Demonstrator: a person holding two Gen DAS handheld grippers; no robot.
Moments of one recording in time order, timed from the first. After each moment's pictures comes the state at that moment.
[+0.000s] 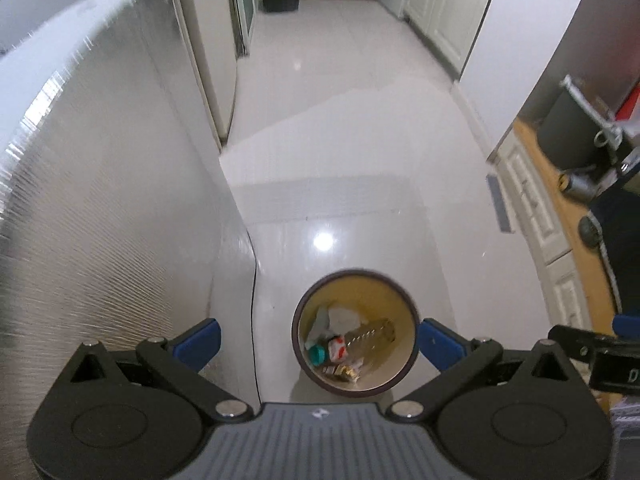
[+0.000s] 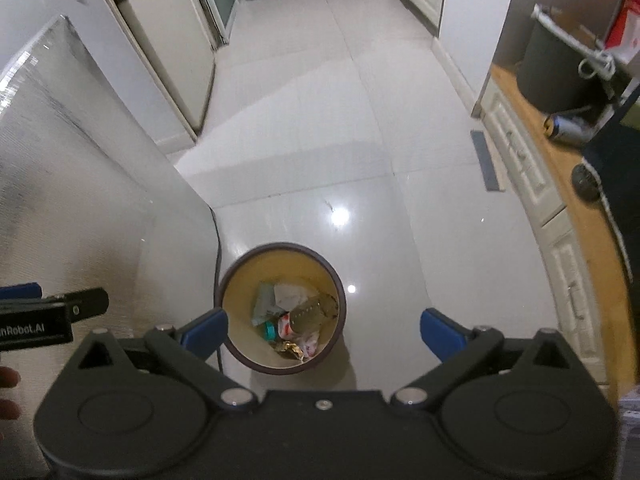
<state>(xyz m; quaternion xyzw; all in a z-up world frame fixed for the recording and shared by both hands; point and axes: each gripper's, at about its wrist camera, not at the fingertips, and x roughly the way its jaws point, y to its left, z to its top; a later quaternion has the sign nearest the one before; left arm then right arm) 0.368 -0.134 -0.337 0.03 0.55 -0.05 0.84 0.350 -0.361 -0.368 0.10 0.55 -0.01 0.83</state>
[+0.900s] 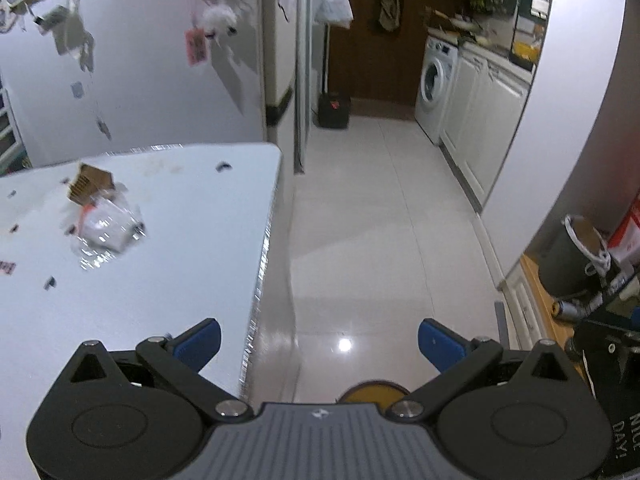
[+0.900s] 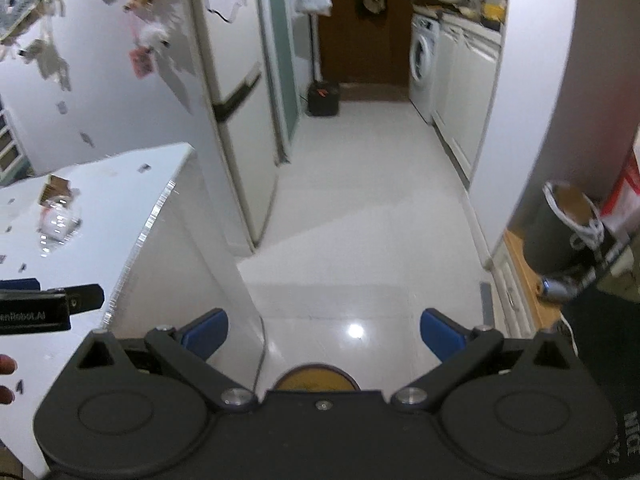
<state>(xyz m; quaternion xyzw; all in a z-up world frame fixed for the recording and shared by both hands) 0.314 -0.066 -0.114 -0.01 0.40 0.02 0.91 0.318 -0.316 -0.121 0.04 0.40 0.05 0.92</state>
